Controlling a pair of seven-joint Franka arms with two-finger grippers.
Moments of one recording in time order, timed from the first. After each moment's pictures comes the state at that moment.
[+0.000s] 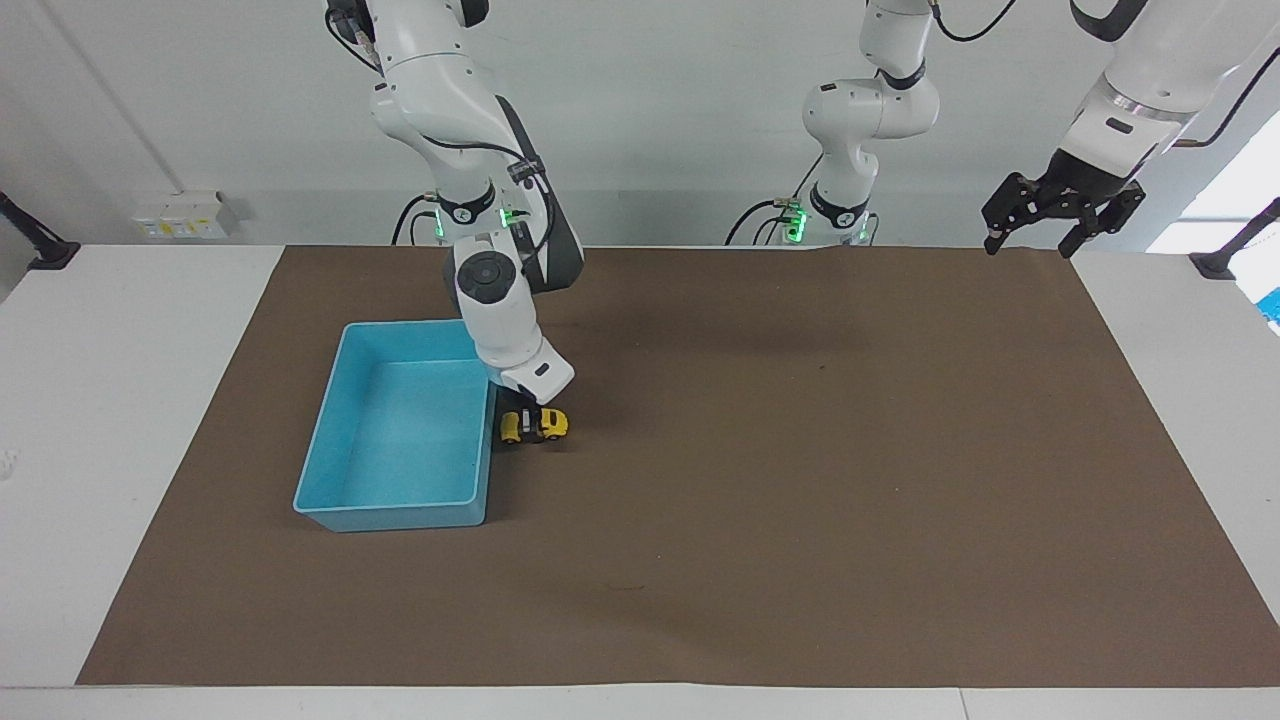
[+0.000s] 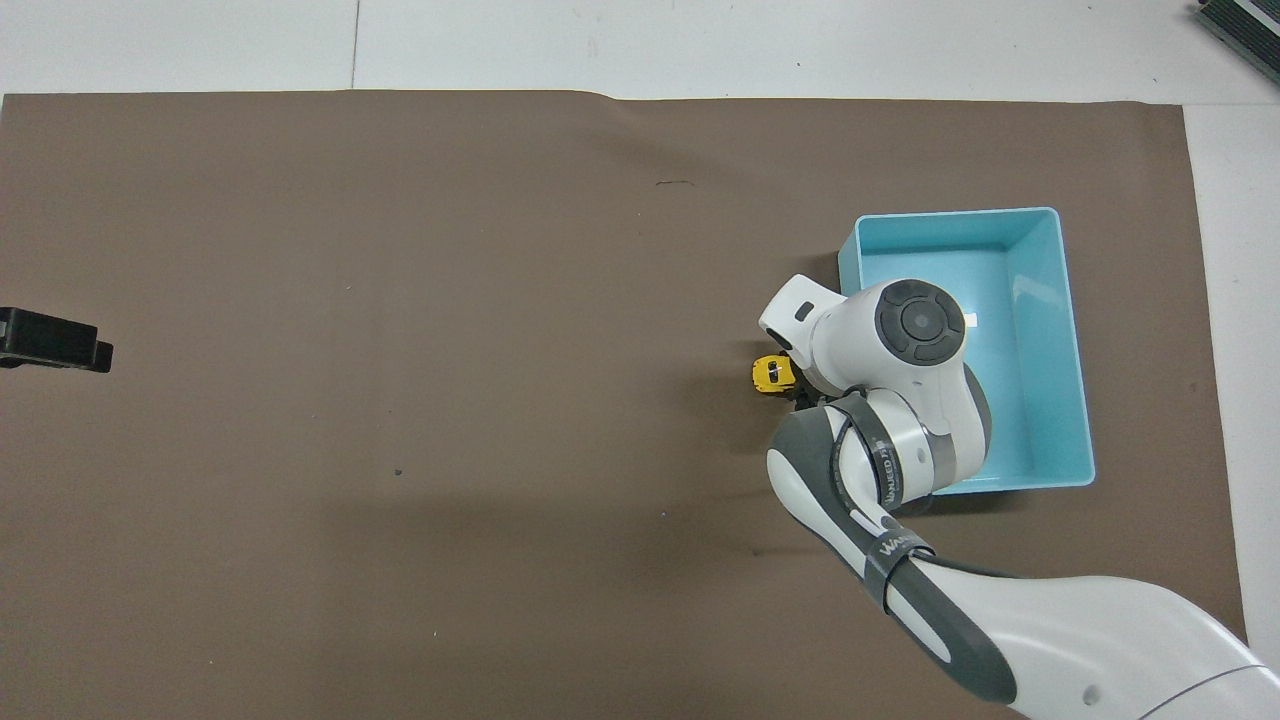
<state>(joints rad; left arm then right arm) 0.00 -0.07 -0.02 -1.58 -0.03 1.51 0.07 0.26 0.32 0.07 -2.03 0.02 2.39 -1.35</state>
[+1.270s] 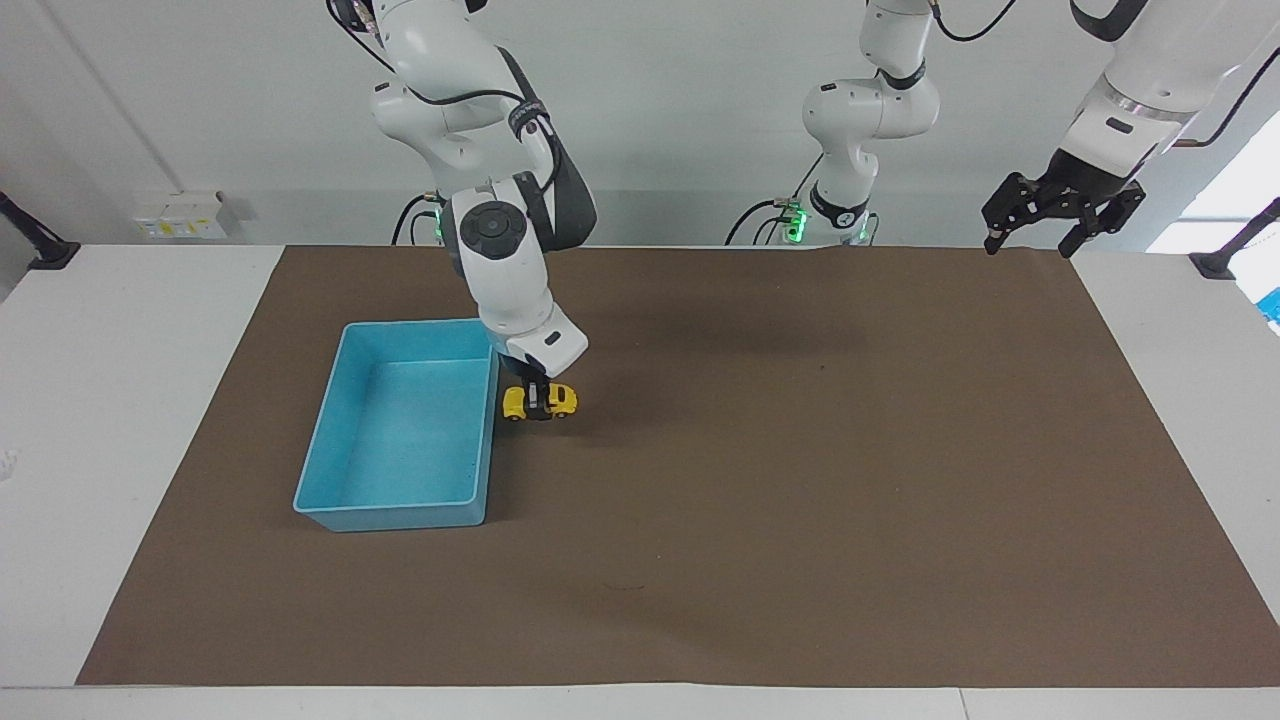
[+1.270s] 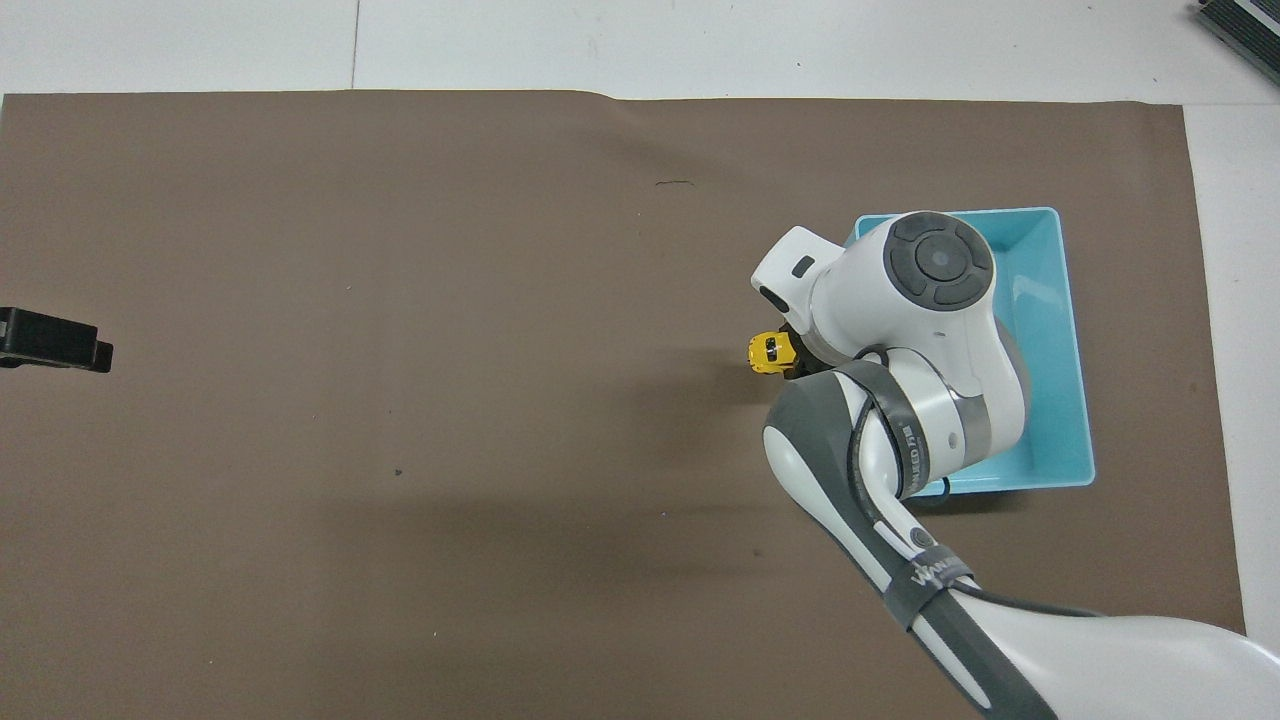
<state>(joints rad) 0.00 -0.07 -0.02 -1.58 -0.03 1.51 0.07 0.28 0.25 0.07 -1.85 0.01 2.10 -1.29</state>
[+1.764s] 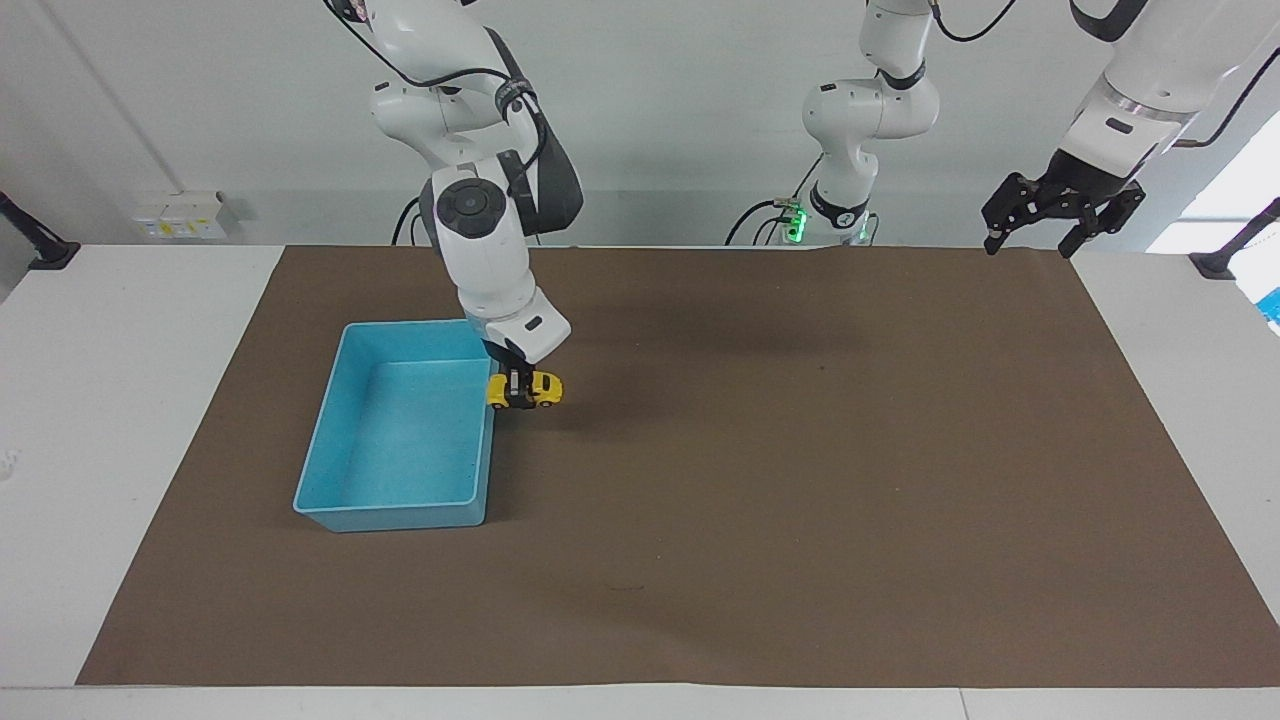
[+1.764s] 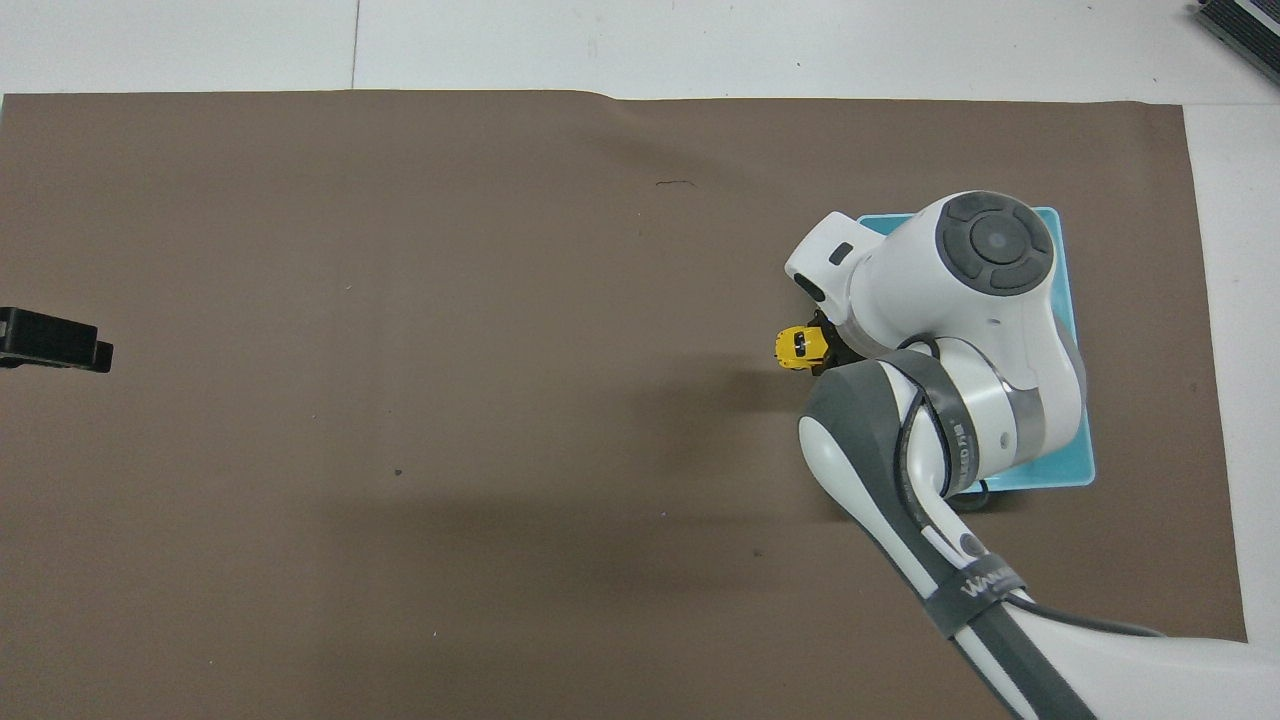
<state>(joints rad) 0.00 -0.07 -0.02 -1.58 -0.03 1.51 0.07 0.24 0.21 0.06 -1.84 0.01 2.05 -1.31</state>
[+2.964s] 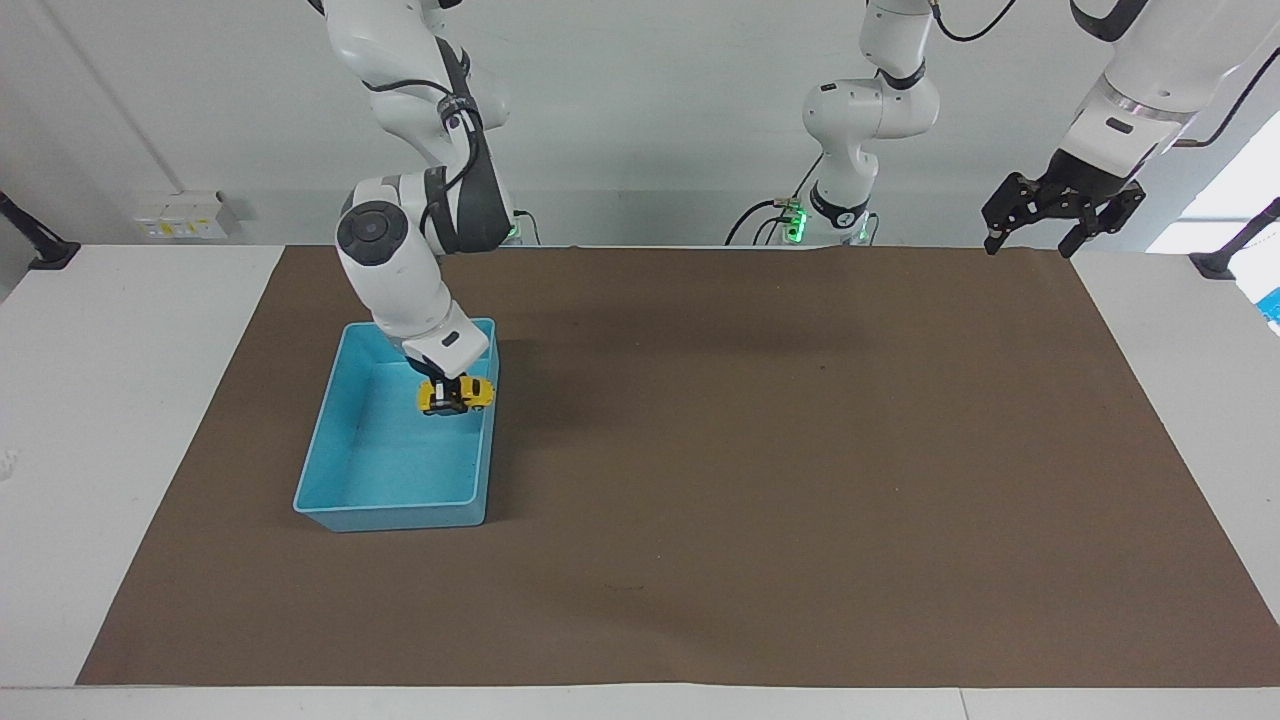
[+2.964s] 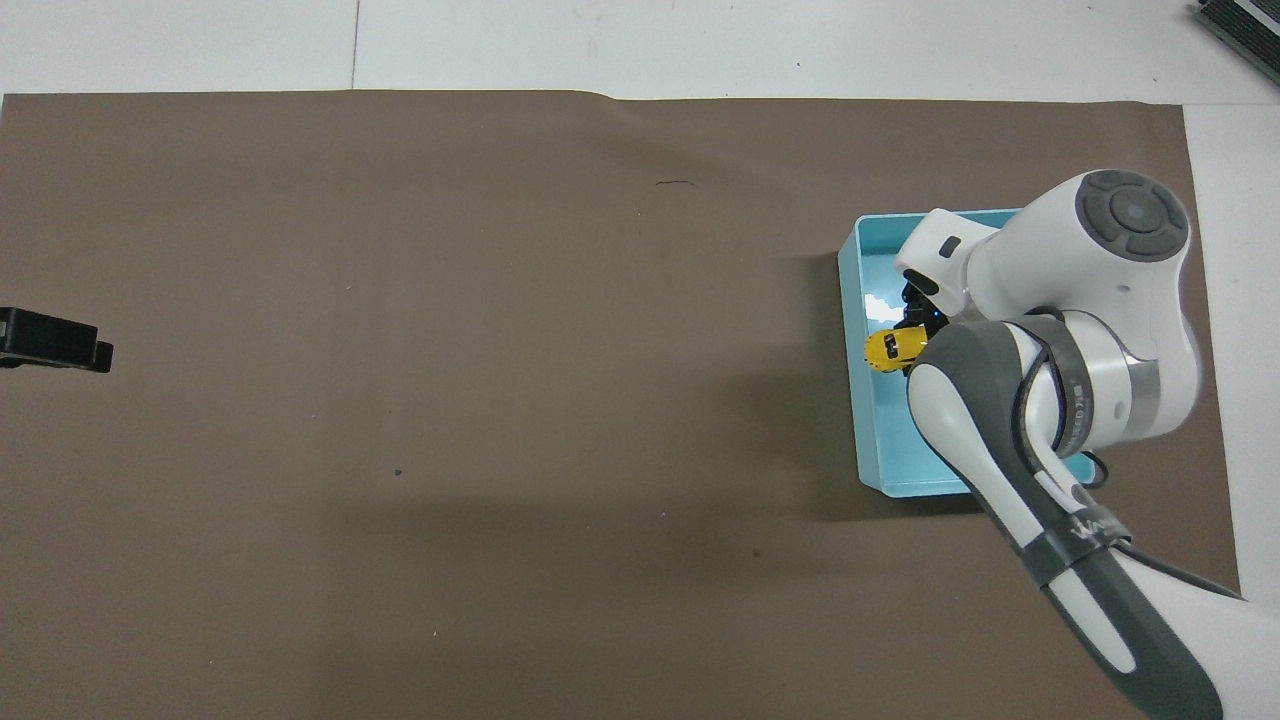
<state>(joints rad) 0.00 -0.07 -0.02 -1.58 -0.03 1.51 0.07 0.09 0.20 0.06 -1.87 0.01 2.00 -1.53</state>
